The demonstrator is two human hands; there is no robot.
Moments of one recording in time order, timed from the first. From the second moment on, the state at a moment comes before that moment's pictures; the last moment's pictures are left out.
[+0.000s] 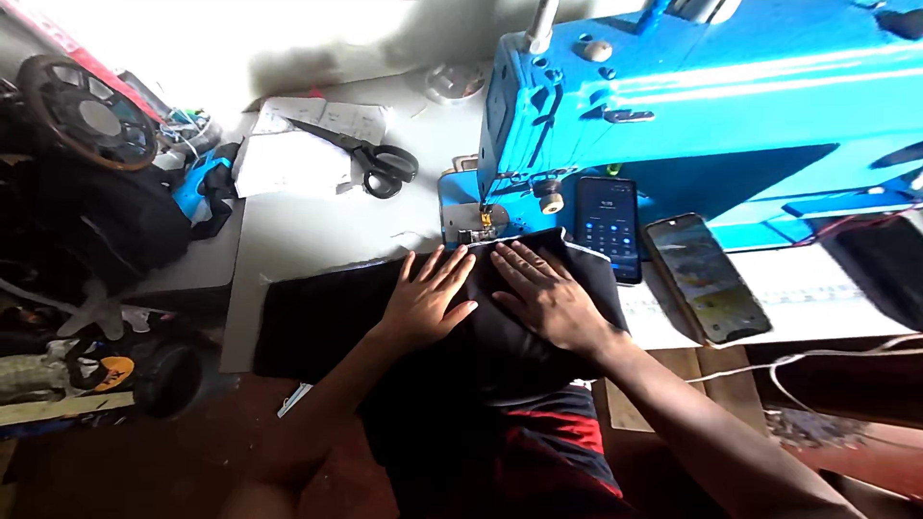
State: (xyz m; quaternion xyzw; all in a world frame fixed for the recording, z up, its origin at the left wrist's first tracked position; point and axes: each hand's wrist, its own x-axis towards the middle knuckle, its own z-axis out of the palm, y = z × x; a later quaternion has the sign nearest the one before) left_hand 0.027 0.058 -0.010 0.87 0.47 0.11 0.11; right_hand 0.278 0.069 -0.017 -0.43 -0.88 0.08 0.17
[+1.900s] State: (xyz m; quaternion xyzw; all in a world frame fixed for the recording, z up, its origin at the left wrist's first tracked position) left_hand 0.036 0.026 -0.009 0.82 0.51 0.18 0.18; right_hand 0.280 0.024 -0.005 -0.30 -0.92 0.22 0.15
